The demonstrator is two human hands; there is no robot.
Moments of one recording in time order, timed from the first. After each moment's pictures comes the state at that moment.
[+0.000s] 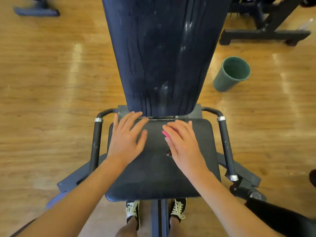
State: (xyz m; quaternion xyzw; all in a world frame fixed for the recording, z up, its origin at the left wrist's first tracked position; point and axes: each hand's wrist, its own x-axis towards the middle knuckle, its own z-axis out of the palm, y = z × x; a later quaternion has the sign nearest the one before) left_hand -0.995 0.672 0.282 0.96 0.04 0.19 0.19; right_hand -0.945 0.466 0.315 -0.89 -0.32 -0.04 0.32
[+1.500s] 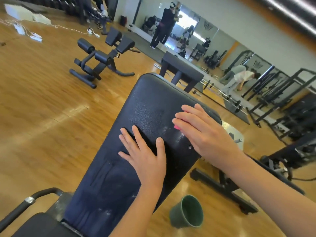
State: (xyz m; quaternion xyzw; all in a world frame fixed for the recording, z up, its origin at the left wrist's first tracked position) left_hand -0.682 0.610 0.542 0.62 0.48 0.46 0.42; right_hand -0.608 0.538 0.715 -0.60 -0.74 -0.31 -0.05
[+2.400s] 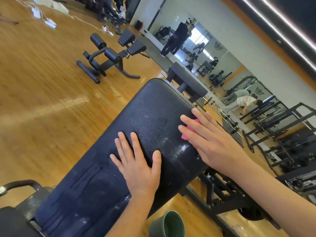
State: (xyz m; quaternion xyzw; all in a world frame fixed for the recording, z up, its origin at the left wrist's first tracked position) left_hand -0.655 0.612 0.519 0.60 0.51 0.52 0.33; right_hand -0.566 0.556 0.739 -0.55 -0.78 -0.27 -0.15
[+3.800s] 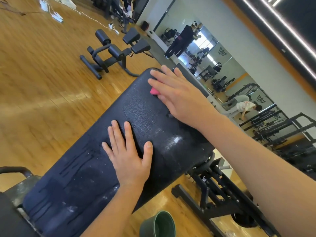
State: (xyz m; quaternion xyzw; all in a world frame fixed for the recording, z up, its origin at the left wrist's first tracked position) left_hand -0.654 0.613 0.516 0.58 0.50 0.55 0.32; right_hand -0.594 0.659 0.755 -0.56 -0.79 -0.20 -0.12
